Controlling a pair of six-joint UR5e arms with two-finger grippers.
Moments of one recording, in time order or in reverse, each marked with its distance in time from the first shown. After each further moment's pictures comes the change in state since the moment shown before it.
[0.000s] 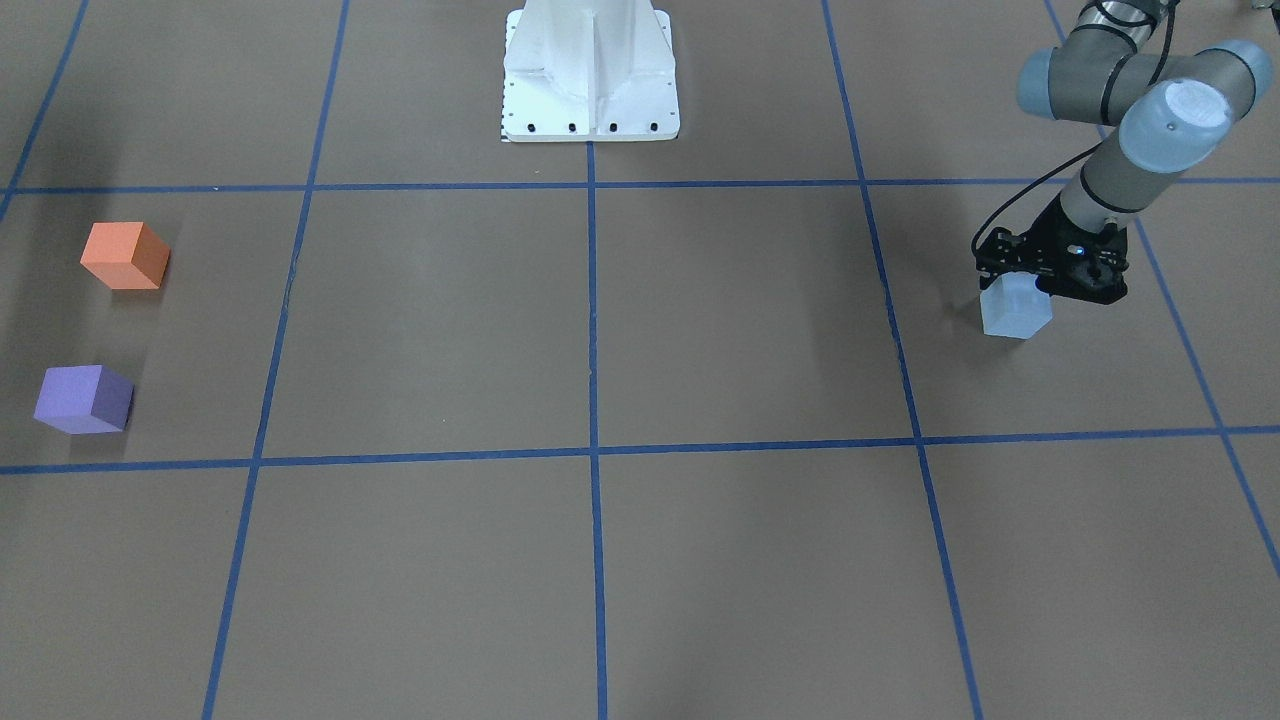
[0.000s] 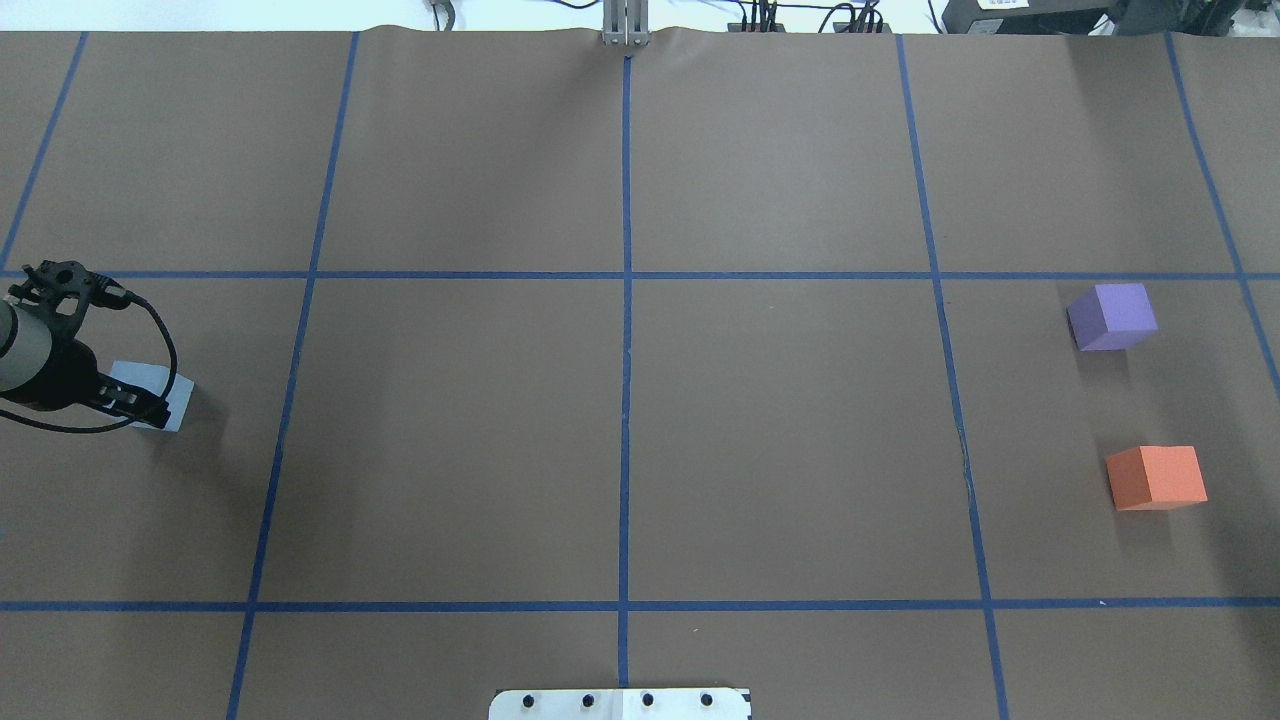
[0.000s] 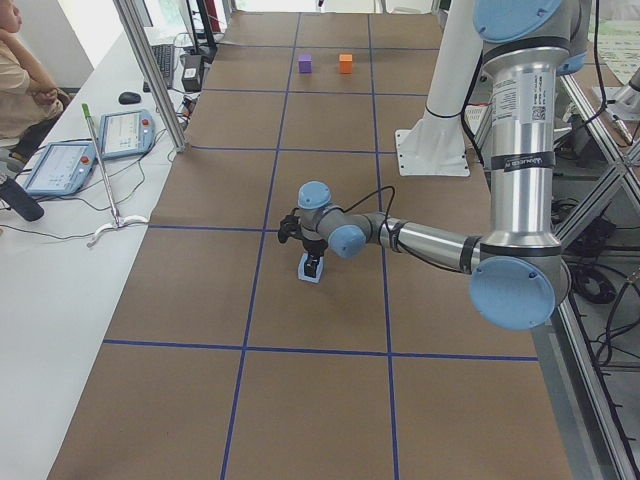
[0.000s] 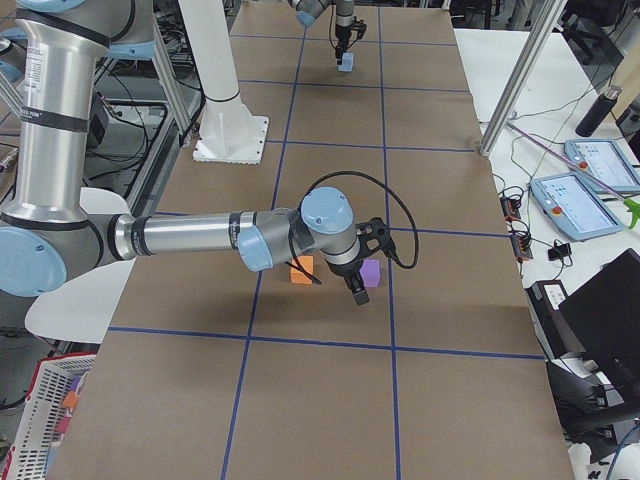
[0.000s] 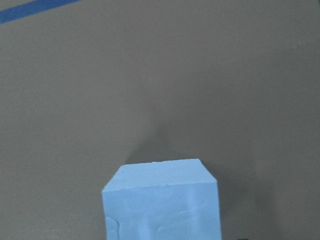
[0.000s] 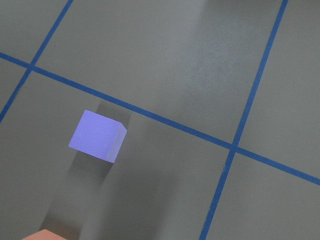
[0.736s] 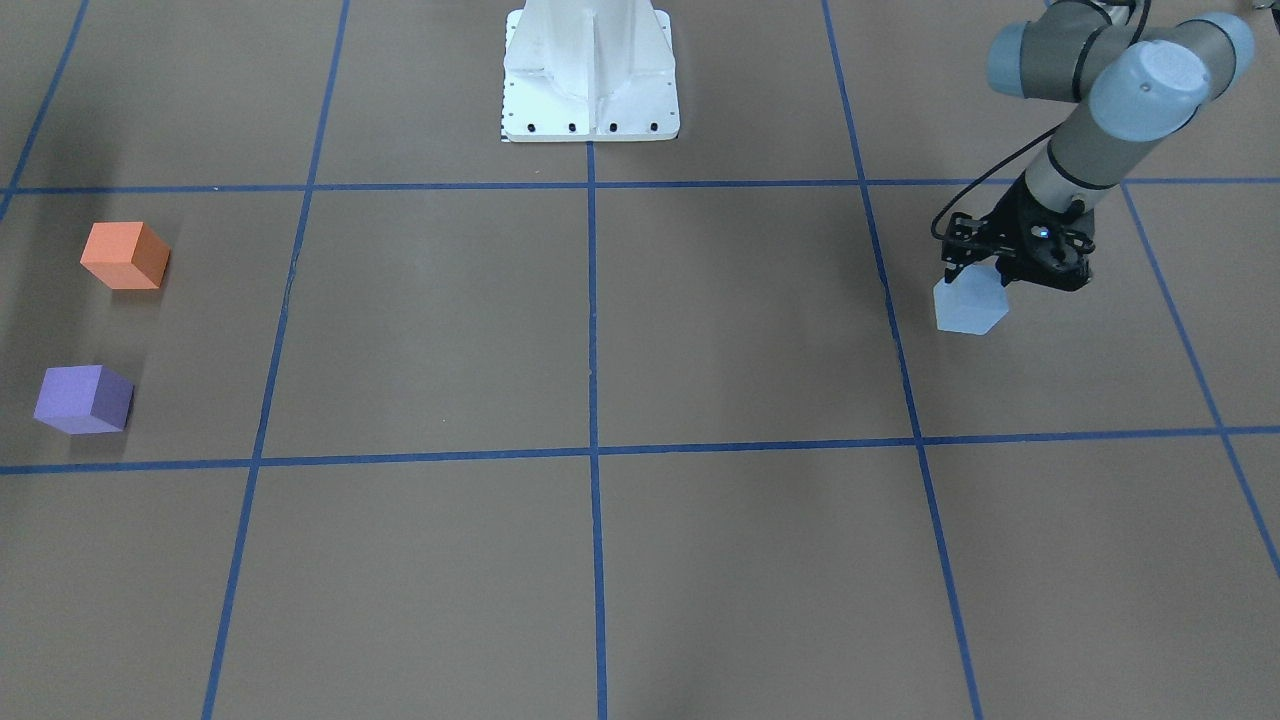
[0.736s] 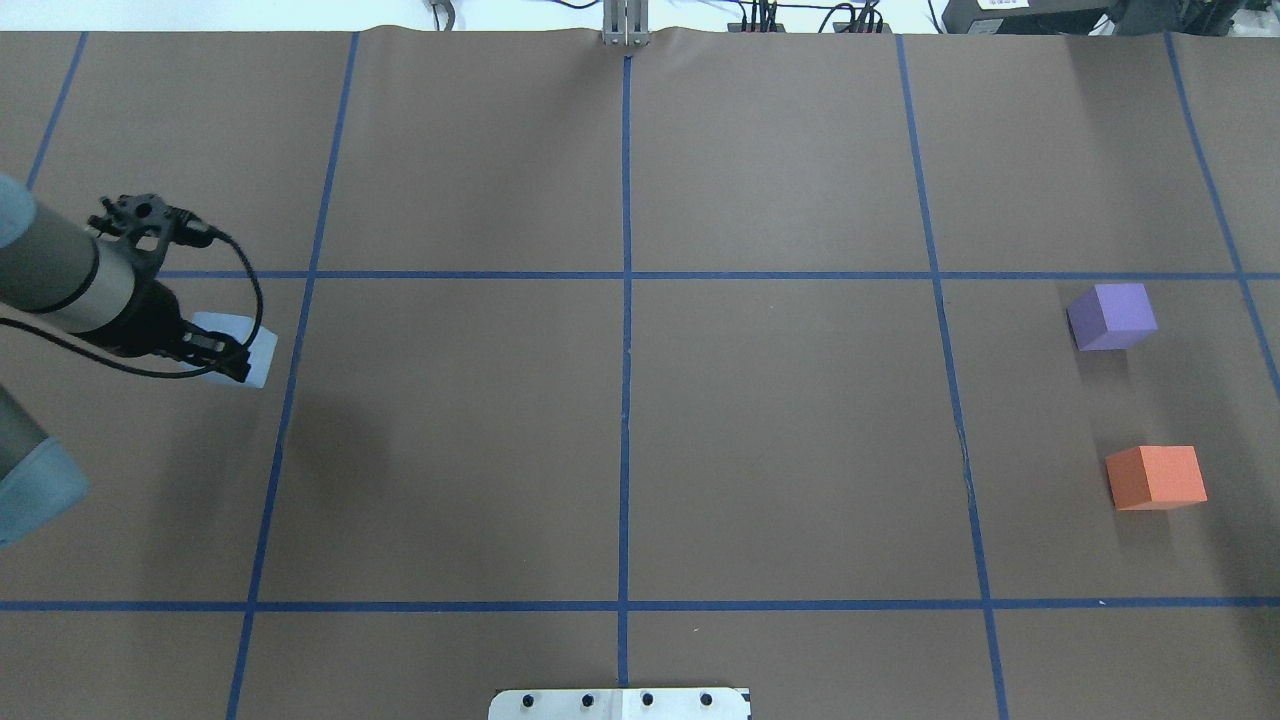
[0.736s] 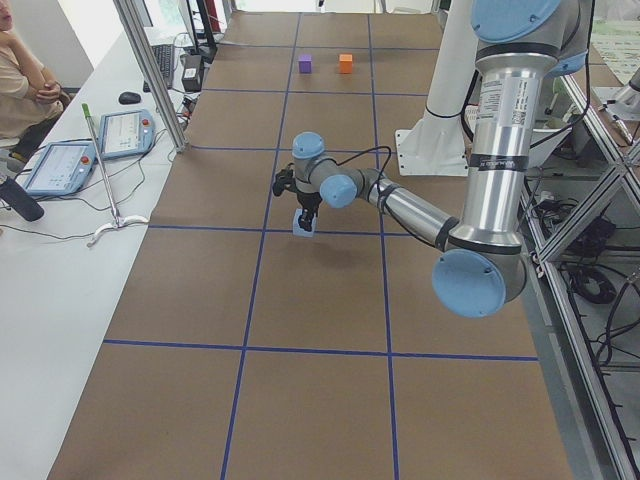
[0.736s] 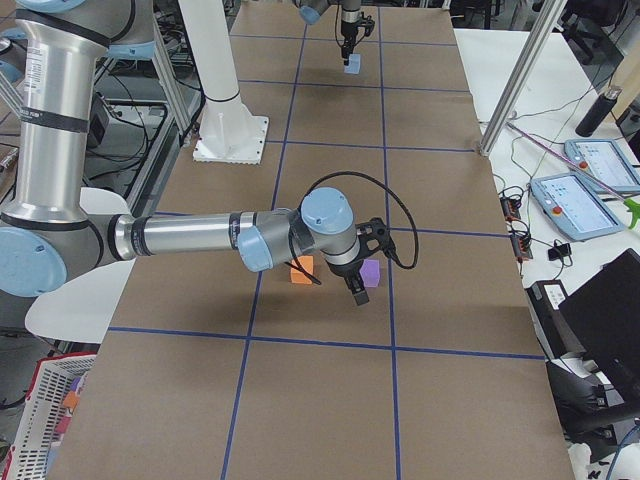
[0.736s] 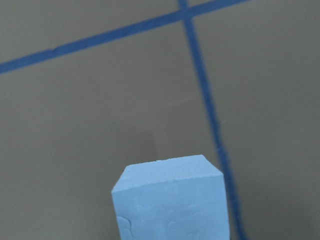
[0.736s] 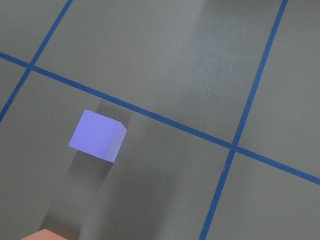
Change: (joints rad) left arm 0.023 -0.257 -0.143 0.342 -0.012 -0.063; right arm 0.000 0.000 0.000 0.000 0.000 0.000
